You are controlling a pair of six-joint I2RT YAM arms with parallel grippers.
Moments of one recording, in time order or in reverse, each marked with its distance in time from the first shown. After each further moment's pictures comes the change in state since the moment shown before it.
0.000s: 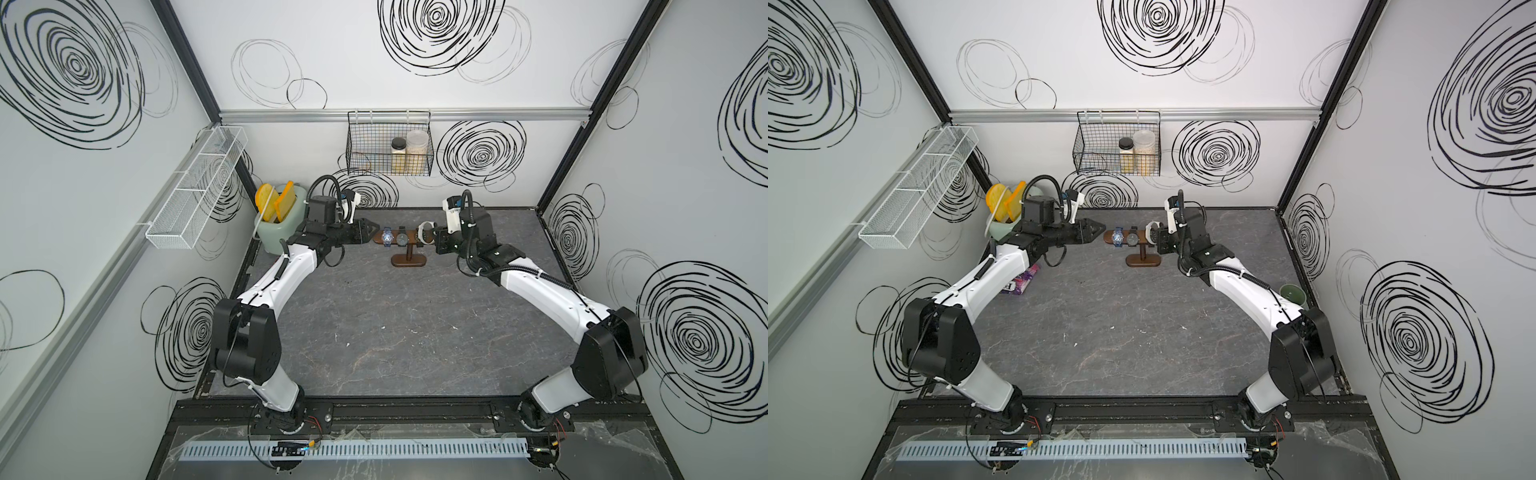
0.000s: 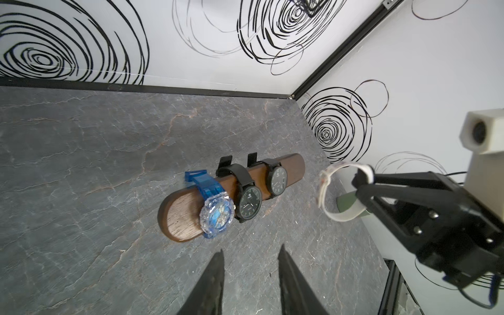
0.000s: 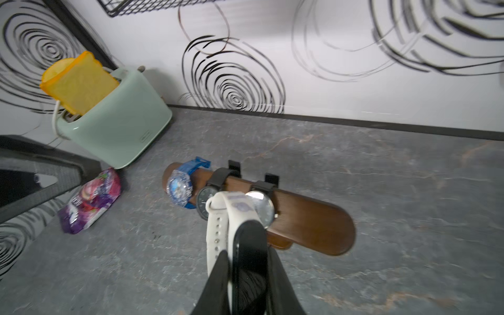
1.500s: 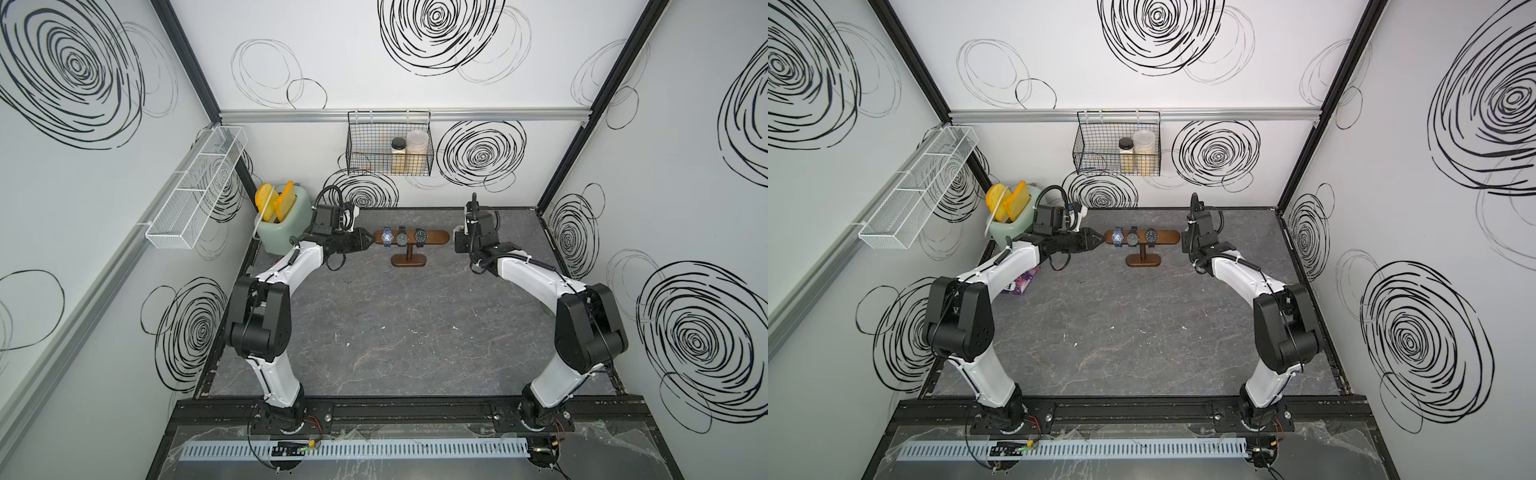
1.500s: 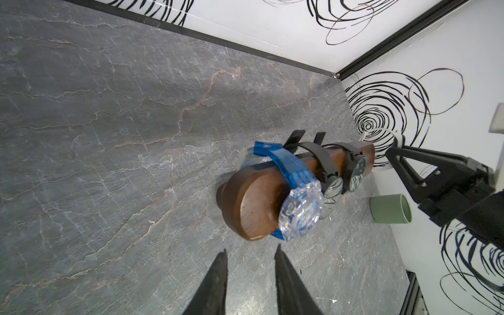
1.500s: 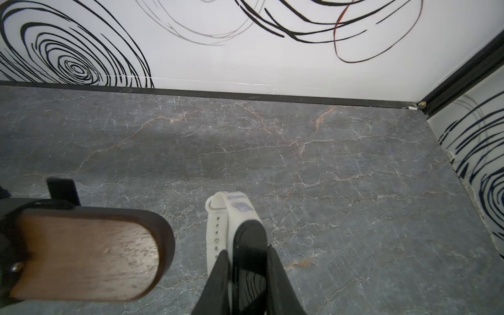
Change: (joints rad) left arm 0.025 0.153 0.000 -0.020 -0.048 -0.018; right arm -0.127 0.188 -0.015 0.035 0.238 -0.099
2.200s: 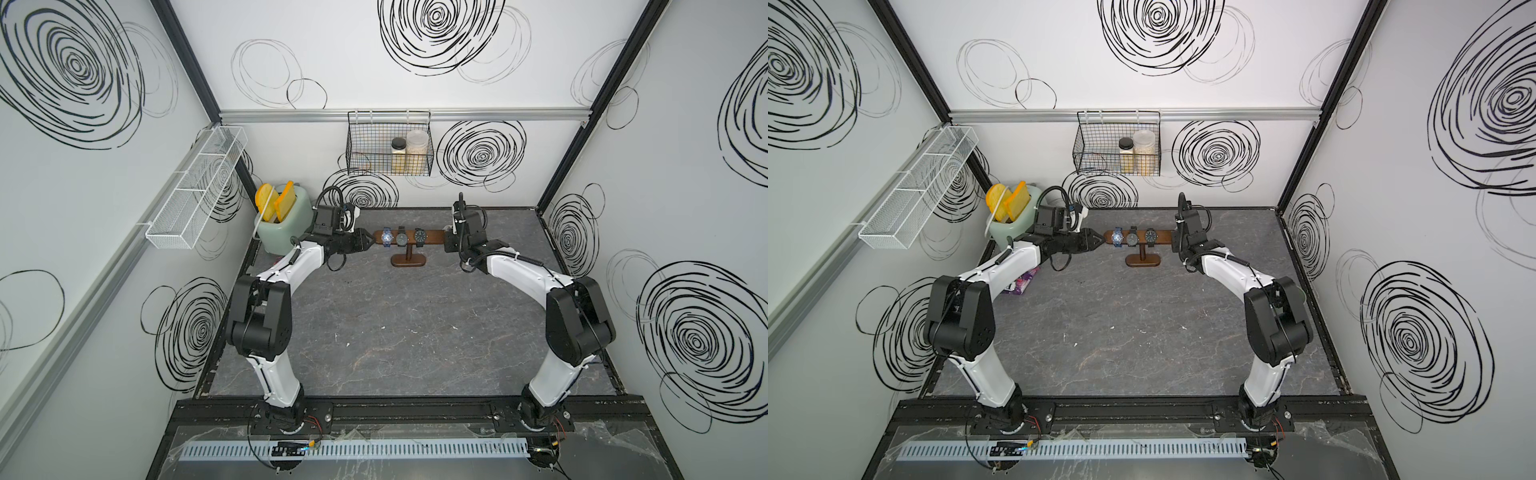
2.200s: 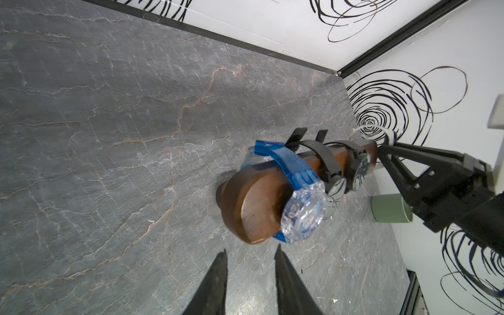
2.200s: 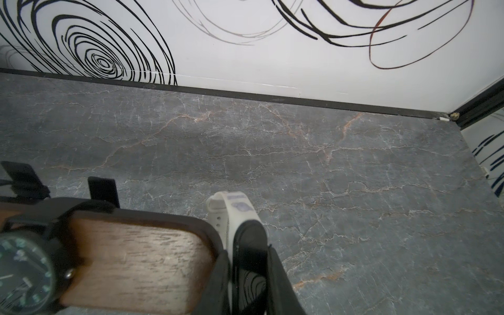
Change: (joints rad) left arm -0.007 0.011 0.003 0.000 0.000 0.000; right arm 0.057 0.062 0.060 -0.001 0.002 0.000
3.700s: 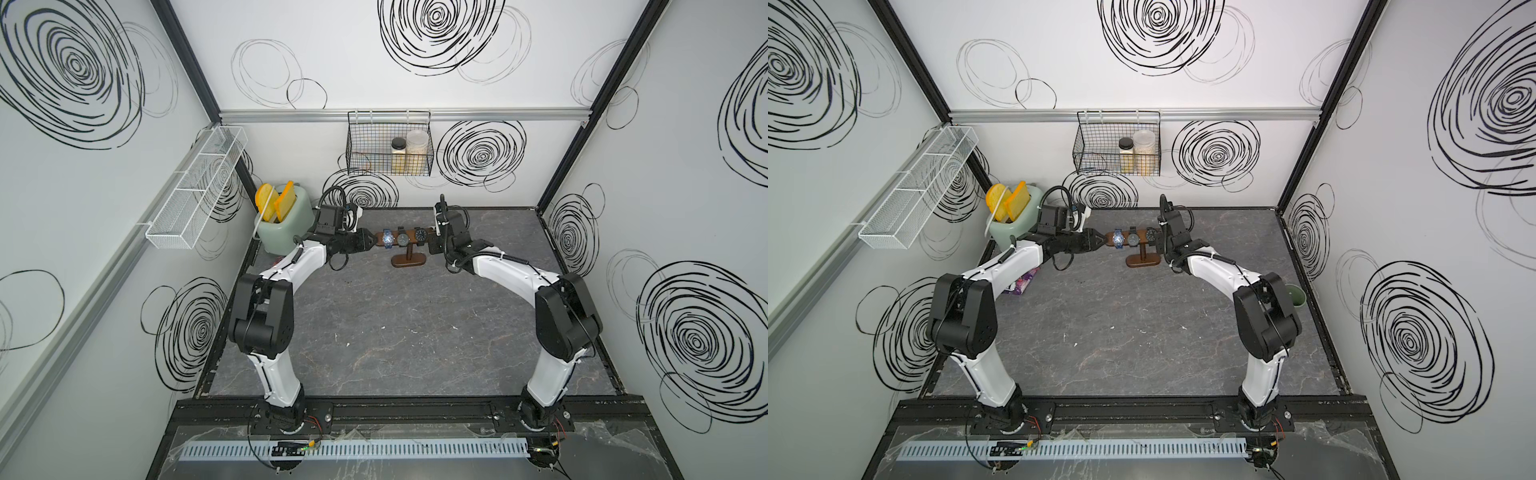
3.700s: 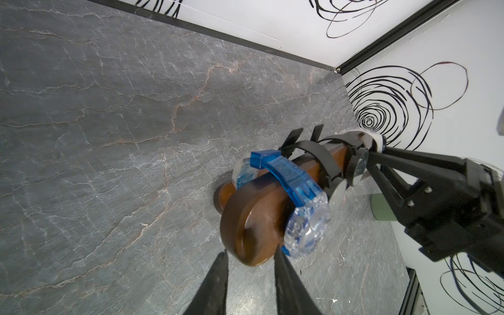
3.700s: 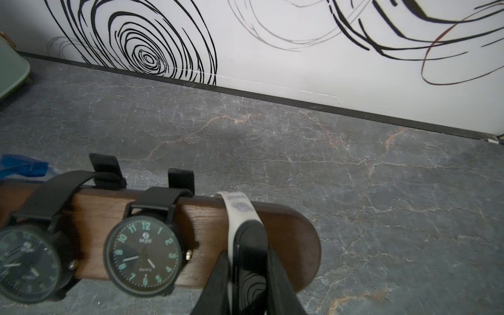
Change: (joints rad) left arm -0.015 0.016 0.014 -0.002 0.000 0.000; right arm 0.094 0.058 0.066 -0.009 0.001 0.000
